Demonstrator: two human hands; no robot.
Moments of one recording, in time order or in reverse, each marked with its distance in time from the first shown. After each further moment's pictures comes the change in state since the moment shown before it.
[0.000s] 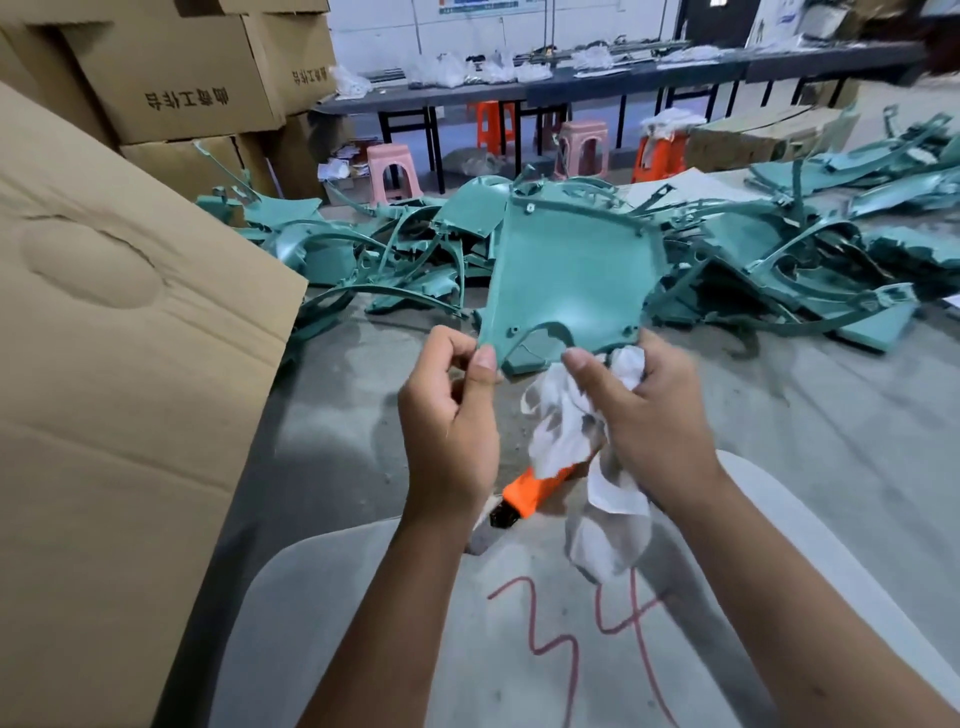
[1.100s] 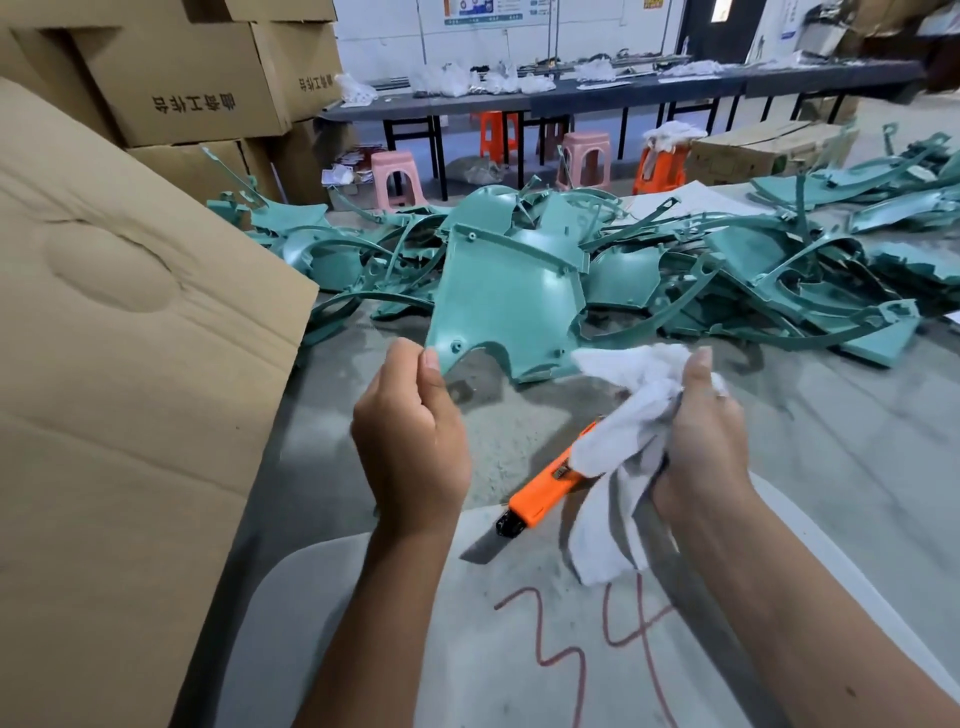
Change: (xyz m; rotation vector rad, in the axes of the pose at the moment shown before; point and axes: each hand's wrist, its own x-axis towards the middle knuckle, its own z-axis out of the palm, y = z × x) left_hand 0.010 -0.001 -0.027 0.564 0.274 0.188; right_hand 0.003 0.012 -0.008 0.490 0.434 0.695
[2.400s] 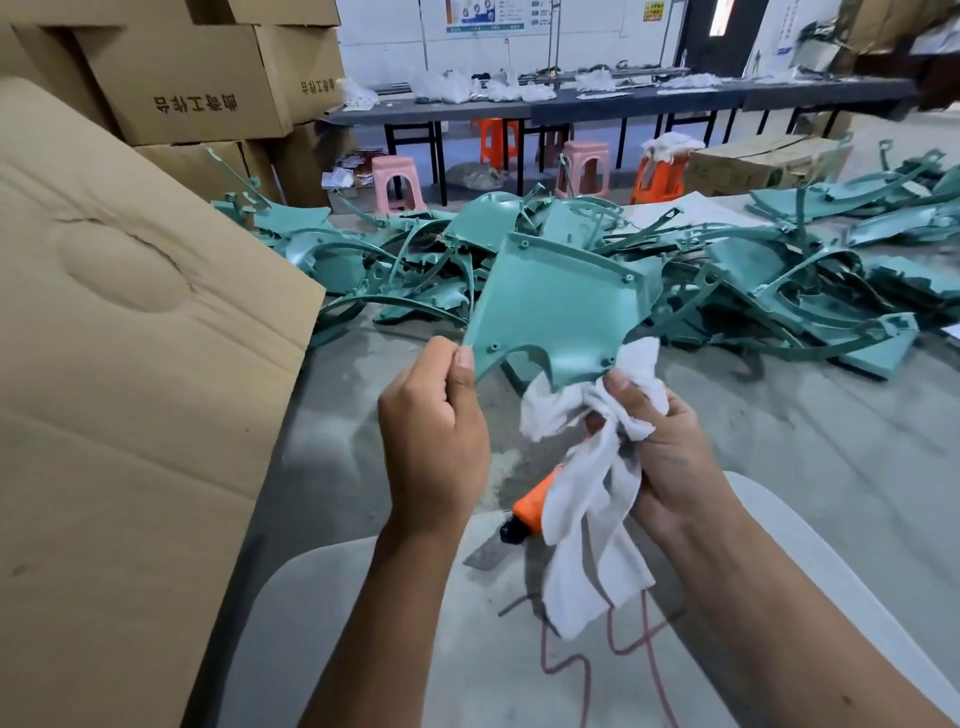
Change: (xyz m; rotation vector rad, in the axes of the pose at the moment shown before) left_hand 0.004 0.000 0.005 -0.107 -0.094 0.079; right_hand -0.021 0.003 0.010 0.248 -0.530 0.091
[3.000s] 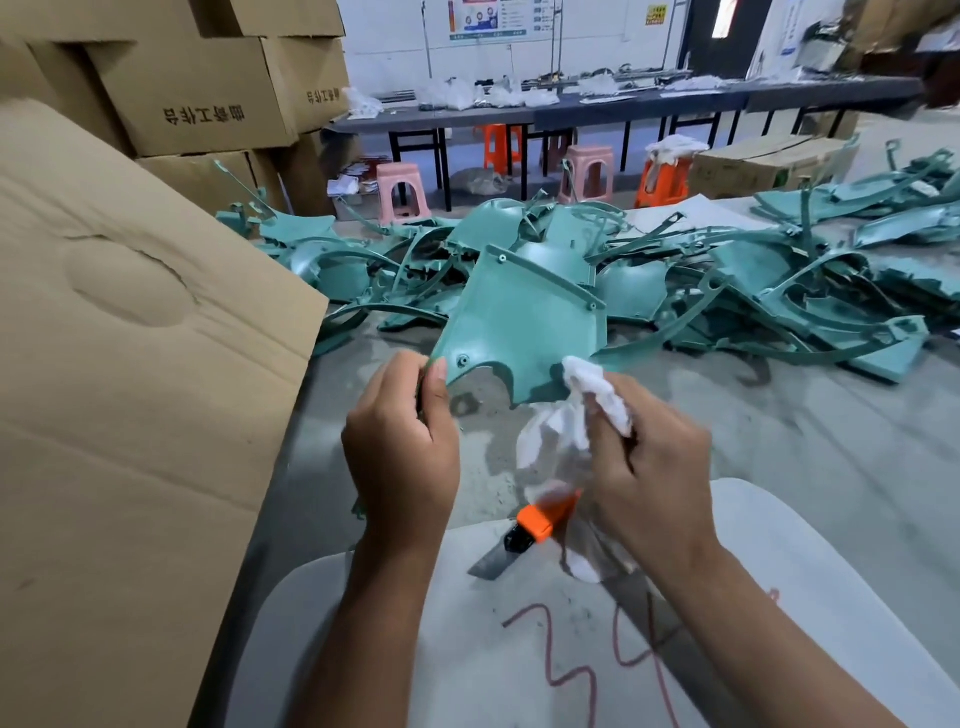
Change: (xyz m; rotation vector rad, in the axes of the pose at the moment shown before) left_hand 0.001 -0.012 -0.013 0.155 0.125 0.037; right_hand -0.010 0.015 -0.002 -1.219 0.094 -0.979
